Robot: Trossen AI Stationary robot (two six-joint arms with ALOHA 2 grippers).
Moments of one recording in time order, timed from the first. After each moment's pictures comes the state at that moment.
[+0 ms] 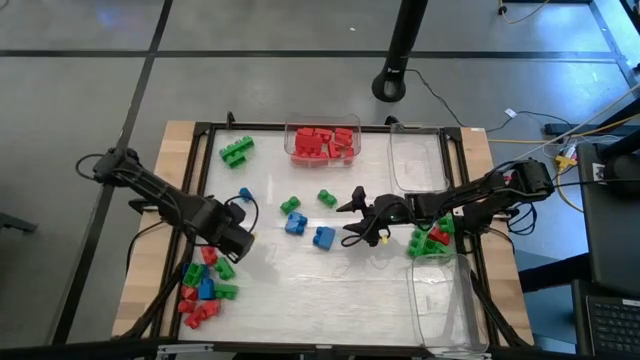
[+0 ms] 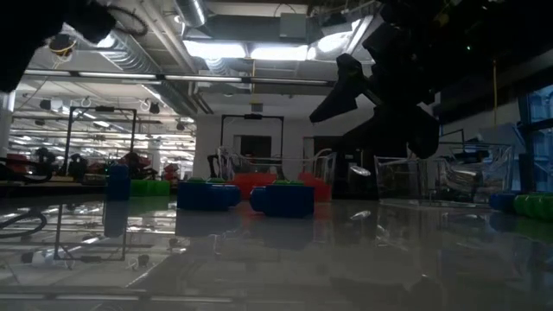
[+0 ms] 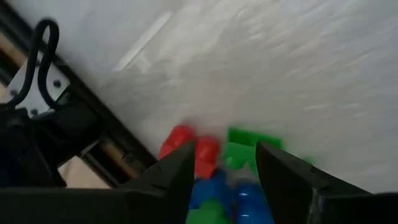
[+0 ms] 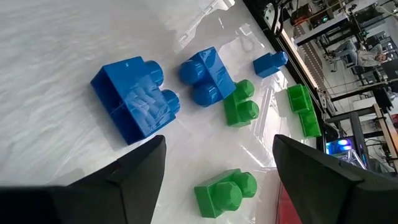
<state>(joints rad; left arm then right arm) -0.46 1.35 1.09 -1.40 -0.05 -1.34 0.09 1.50 0.62 0.40 0.11 -0.84</state>
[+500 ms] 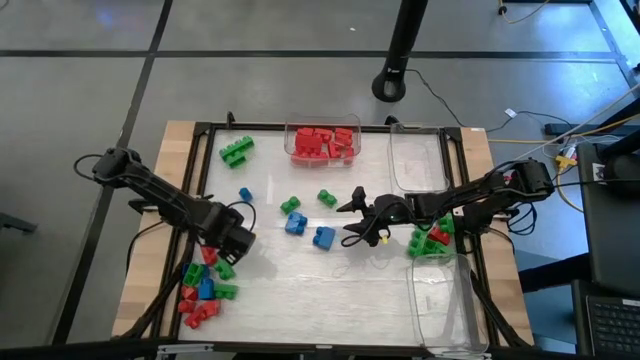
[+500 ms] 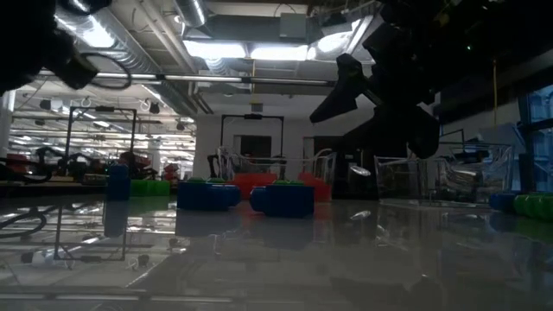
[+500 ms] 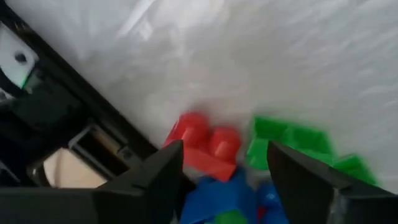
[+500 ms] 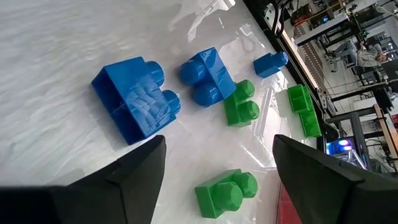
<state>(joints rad) -0.42 1.35 0.88 -1.27 0.11 -1.28 0.09 1.50 0.62 0.39 0.11 -0.84</state>
